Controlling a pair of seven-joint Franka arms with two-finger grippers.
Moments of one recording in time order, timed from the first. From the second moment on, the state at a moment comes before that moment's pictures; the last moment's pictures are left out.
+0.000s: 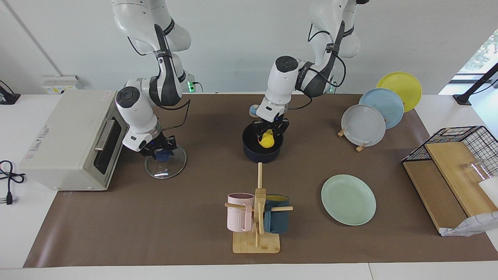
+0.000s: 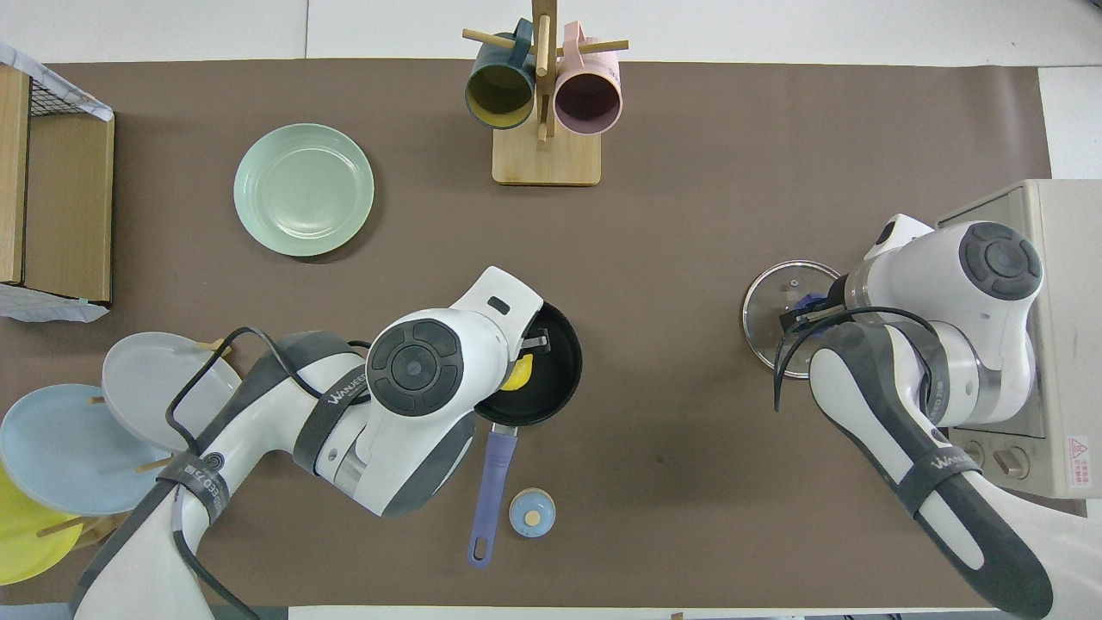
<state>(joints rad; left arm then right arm) -0.65 0.13 -0.06 -2.10 -0.03 2.38 -0.78 0.07 0.12 -0.01 -2.22 0.04 2.31 -0.21</state>
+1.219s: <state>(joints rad) -0.70 0.18 -0.06 -2.18 0.08 2.50 -0.88 0.26 0.15 0.00 -1.88 0.03 1.92 -0.03</state>
